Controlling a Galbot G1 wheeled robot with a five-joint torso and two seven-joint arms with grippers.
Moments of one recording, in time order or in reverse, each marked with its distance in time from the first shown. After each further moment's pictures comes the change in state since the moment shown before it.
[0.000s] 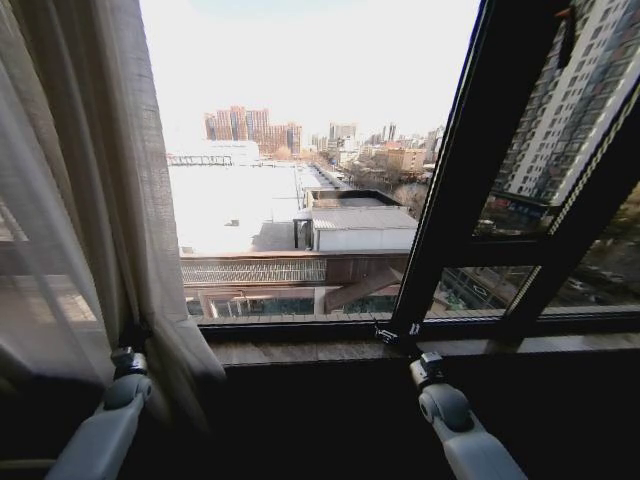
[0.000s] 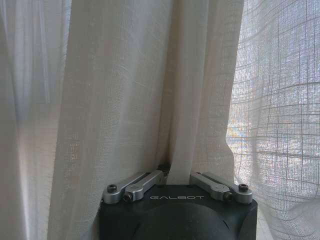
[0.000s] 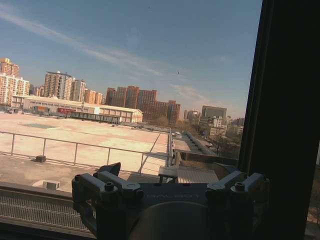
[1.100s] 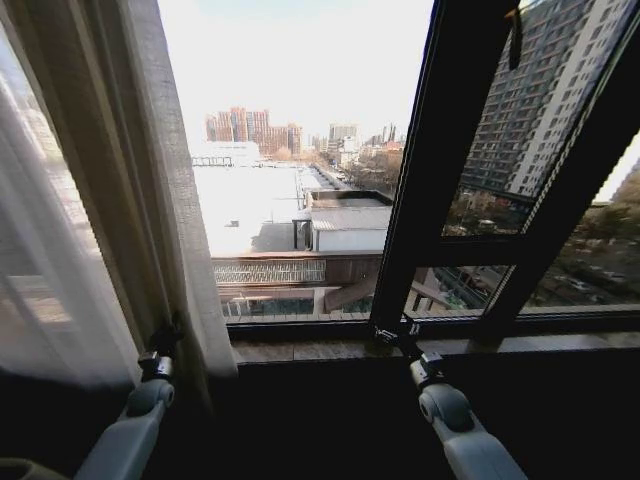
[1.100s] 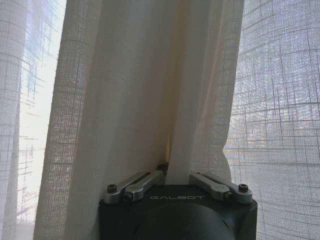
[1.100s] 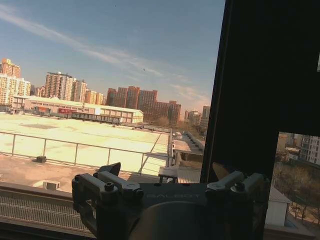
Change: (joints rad) left arm 0.093 -0.125 0.075 -0.230 -0.016 -0.022 0.222; right arm 0.000 0.000 0.000 0.000 0.000 0.000 0.000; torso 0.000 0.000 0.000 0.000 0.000
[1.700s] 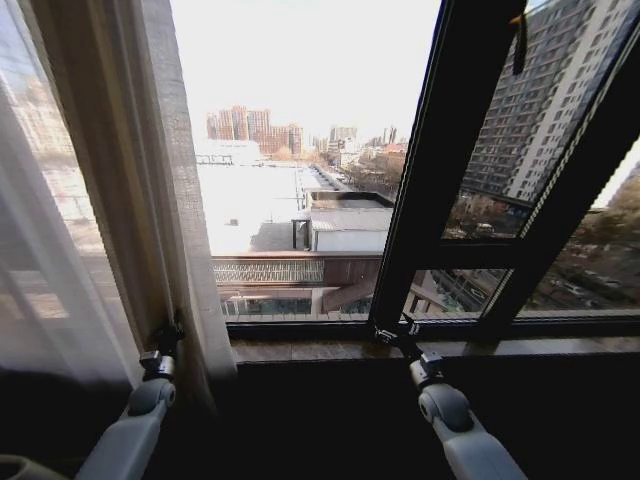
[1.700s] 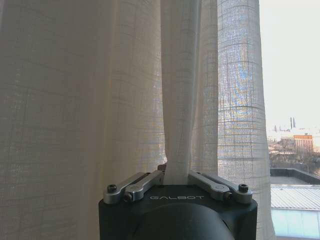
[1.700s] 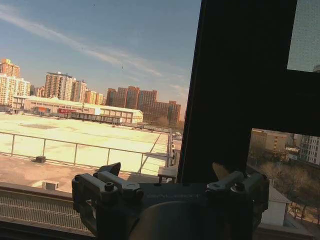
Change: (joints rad) left arm 0.003 -0.002 0.003 -0.007 0.005 0.009 -0.003; right arm 0.000 0.000 0.000 0.000 0.000 0.000 0.000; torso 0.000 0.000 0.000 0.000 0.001
